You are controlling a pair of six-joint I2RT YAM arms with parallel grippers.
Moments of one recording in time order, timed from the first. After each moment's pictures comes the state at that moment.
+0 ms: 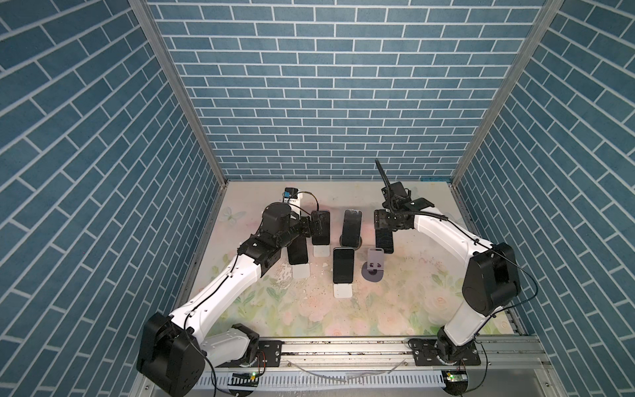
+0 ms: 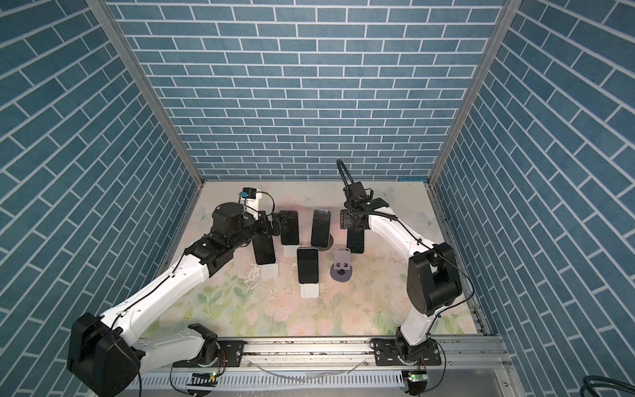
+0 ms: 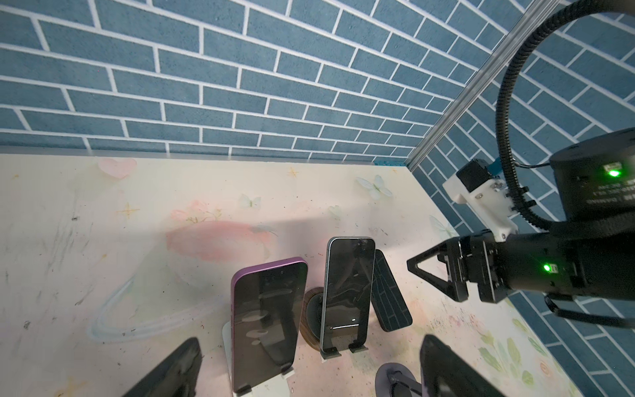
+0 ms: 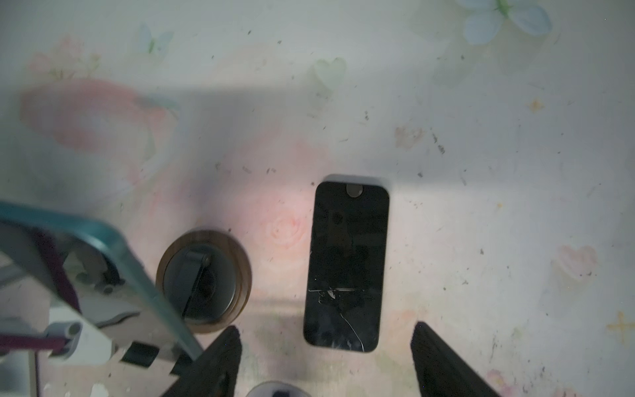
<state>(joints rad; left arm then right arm) -0.48 1.19 0.92 -0.11 0.08 -0.37 0.53 1.69 1.39 -0.74 0.17 0.38</state>
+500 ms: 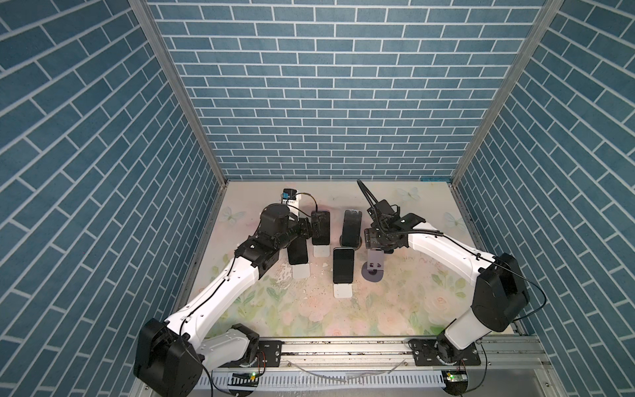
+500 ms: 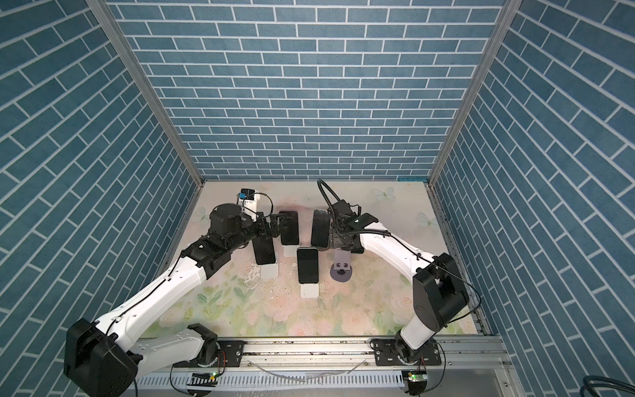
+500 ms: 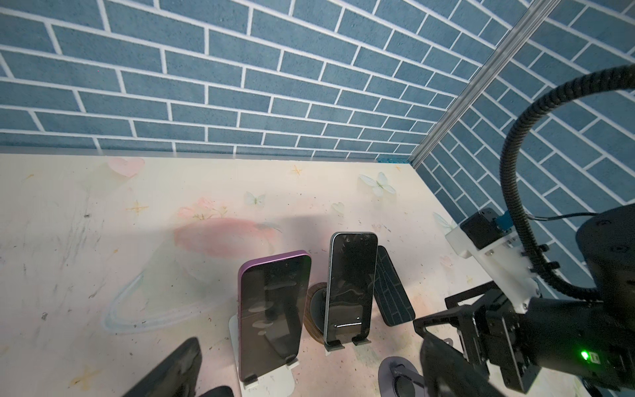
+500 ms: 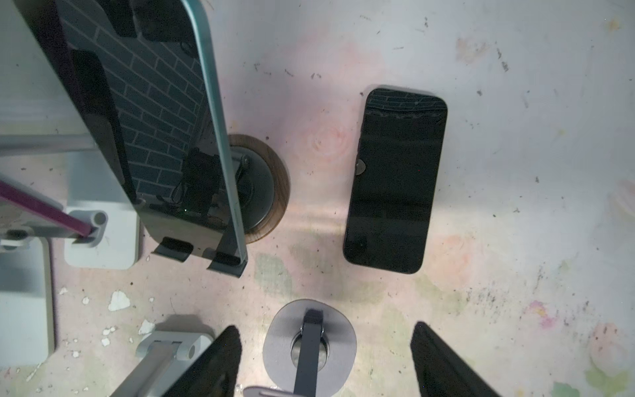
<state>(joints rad) -0.48 1.16 0.91 -0.14 0.08 -0.36 0.69 1.61 1.25 -0.77 0.20 0.49</state>
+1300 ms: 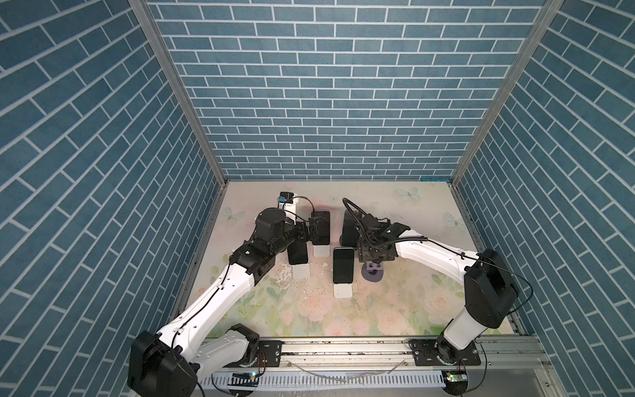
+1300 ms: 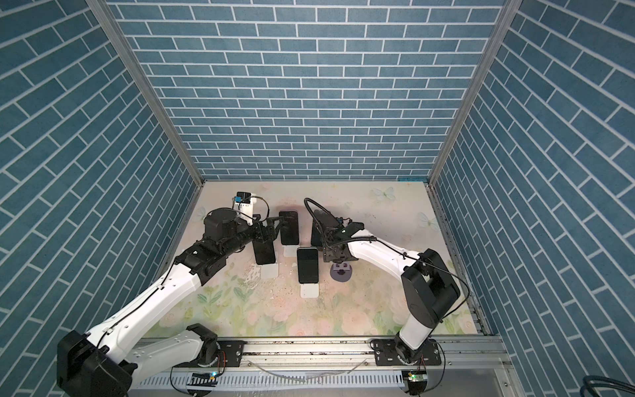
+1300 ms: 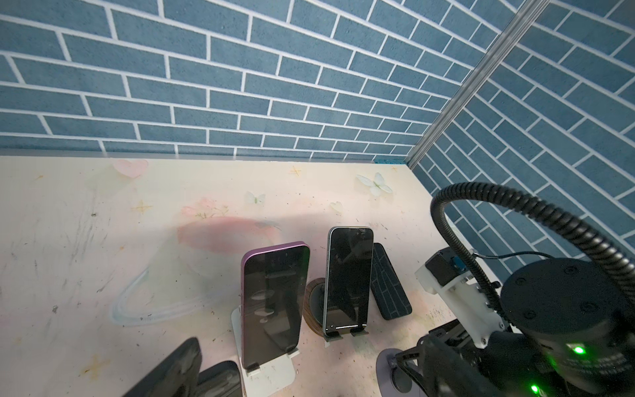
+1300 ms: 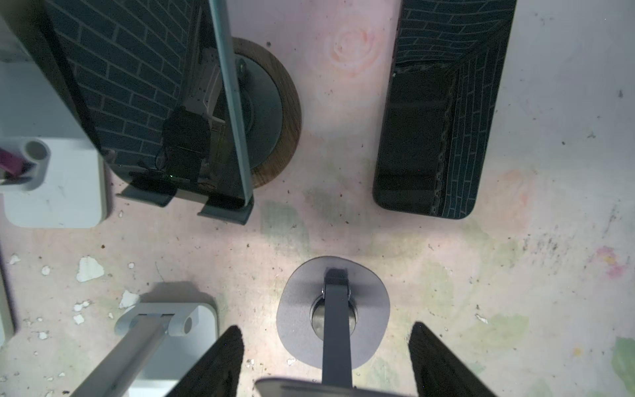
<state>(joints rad) -0.48 1.09 0.88 -0.15 0.08 -0.35 0.79 1.66 1.19 -0.80 0.22 0.63</state>
